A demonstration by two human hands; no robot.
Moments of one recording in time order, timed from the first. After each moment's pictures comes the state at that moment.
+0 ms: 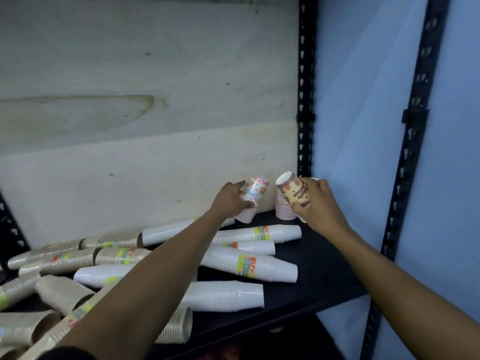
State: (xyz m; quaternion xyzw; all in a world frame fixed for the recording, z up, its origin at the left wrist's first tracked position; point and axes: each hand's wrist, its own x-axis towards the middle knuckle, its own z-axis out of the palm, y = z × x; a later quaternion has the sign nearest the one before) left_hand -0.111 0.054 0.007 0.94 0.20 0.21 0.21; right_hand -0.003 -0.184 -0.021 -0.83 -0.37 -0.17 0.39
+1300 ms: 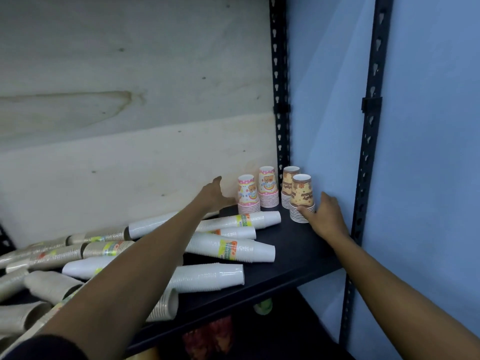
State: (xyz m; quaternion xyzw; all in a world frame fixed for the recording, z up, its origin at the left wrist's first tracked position) left_hand -0.130 0.040 0.005 0.93 0.25 0.13 0.24; right_hand 0.005 -0.239 -0.072 -0.87 -0.20 -0.09 0.43
